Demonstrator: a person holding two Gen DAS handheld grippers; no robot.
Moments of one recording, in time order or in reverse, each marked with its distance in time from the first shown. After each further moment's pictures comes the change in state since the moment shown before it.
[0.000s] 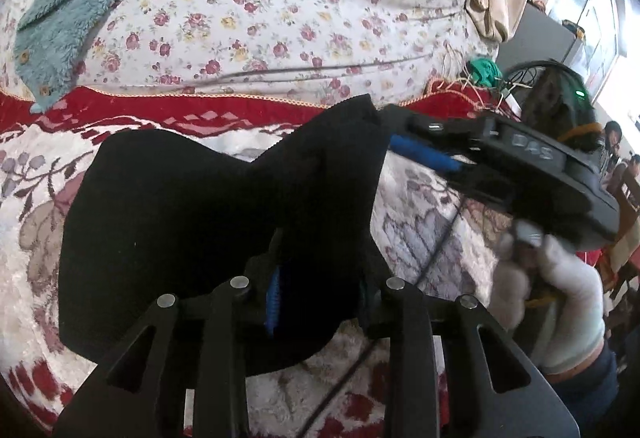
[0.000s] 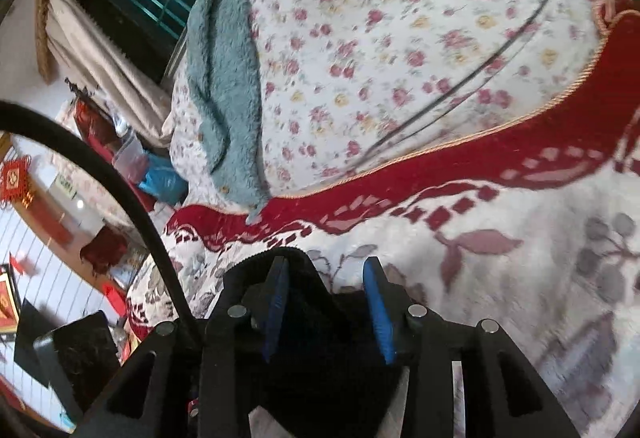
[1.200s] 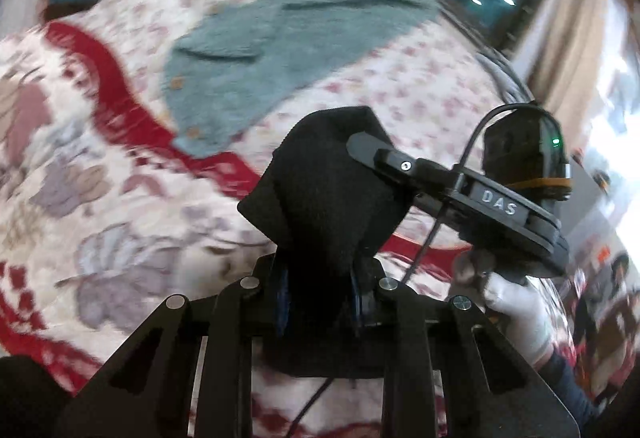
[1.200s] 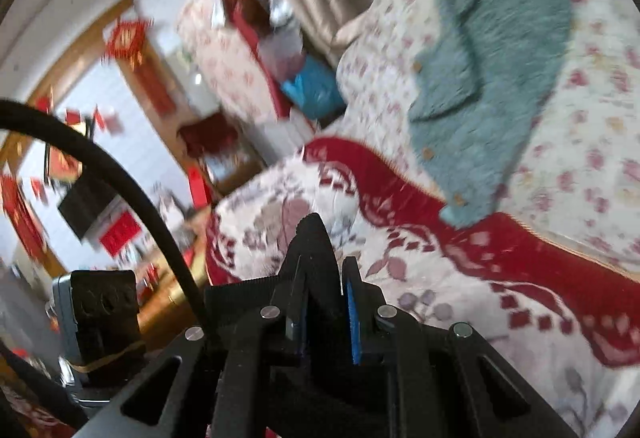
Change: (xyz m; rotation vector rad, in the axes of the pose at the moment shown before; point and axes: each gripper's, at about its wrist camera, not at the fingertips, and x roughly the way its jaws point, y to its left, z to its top) left arm -0.164 0.161 0.015 -0.290 -0.333 0.067; right arm 0.165 0.248 0.015 -0.425 0.209 0.426
